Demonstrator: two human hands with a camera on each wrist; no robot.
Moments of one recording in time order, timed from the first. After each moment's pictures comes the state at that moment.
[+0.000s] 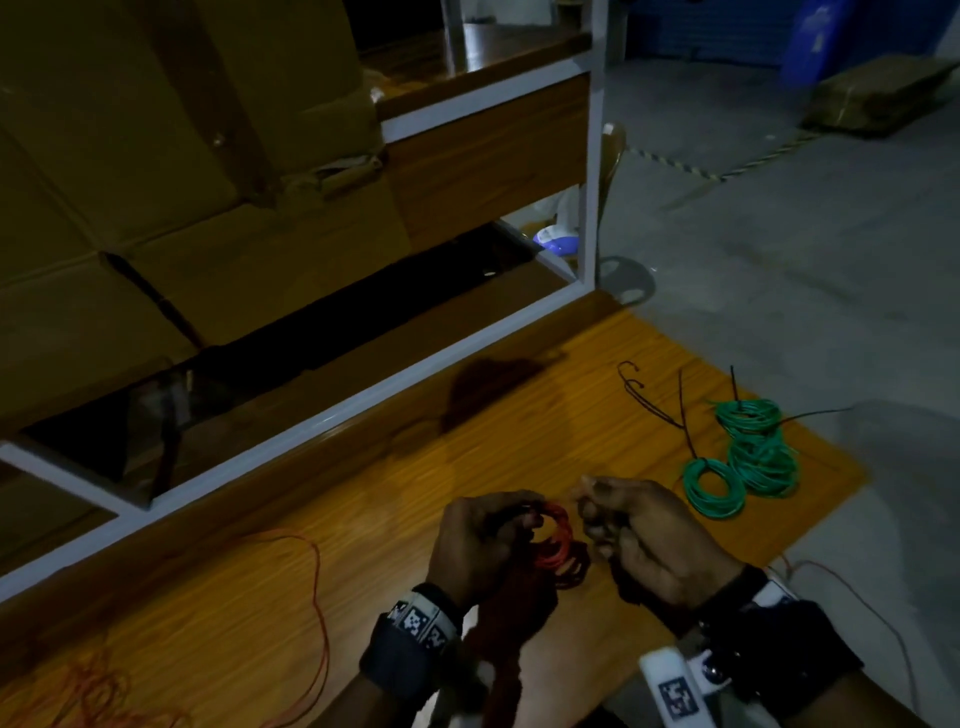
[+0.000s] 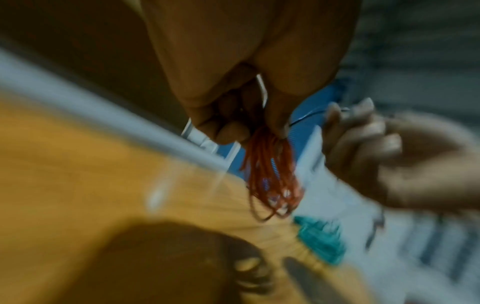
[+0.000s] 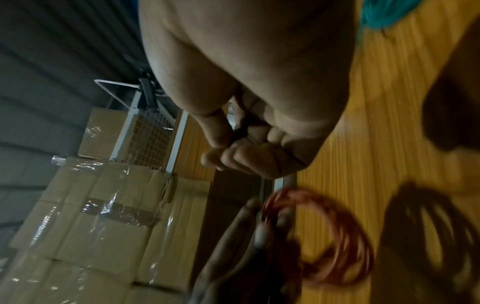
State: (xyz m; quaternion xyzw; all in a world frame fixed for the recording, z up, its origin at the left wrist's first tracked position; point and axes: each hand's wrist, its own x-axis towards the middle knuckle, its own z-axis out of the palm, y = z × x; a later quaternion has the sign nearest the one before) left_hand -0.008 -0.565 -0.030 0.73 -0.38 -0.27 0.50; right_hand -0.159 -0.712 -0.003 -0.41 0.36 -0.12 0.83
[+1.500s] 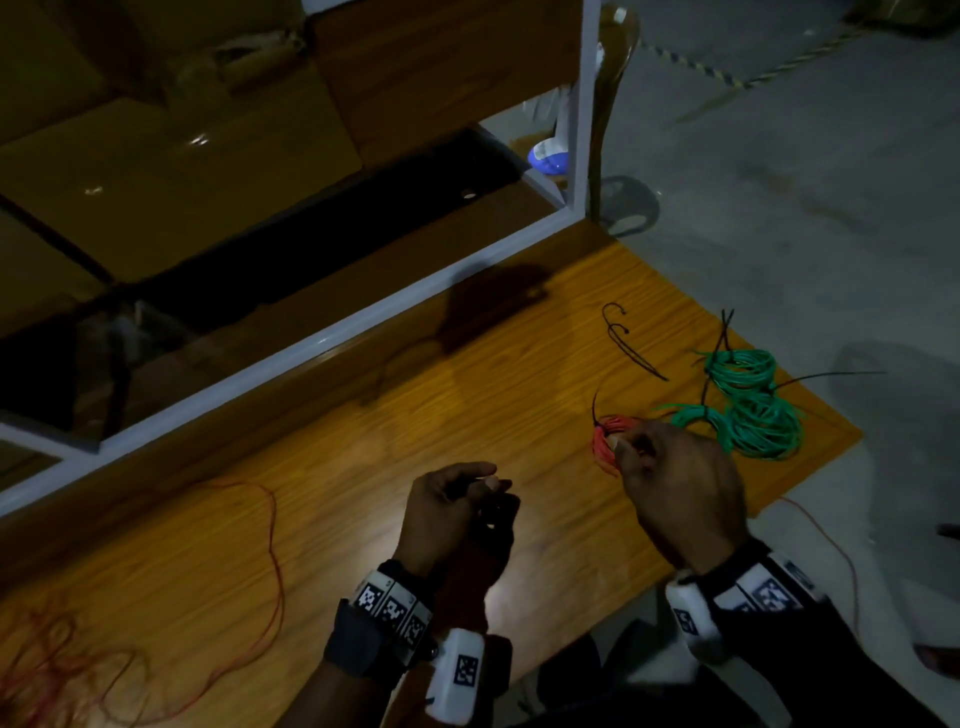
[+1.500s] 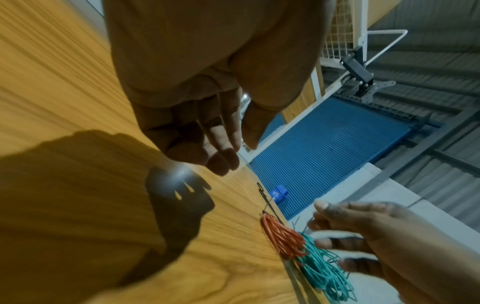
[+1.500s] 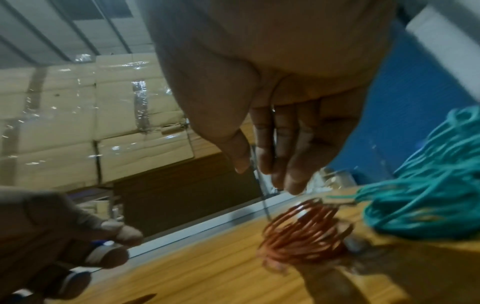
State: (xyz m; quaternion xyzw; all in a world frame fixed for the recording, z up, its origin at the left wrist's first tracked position) left_hand -0.023 -0.578 -0.057 0.74 -0.17 -0.35 0.55; right_hand -0.196 -0.764 -0.042 -0.86 0.44 -0.15 0.21
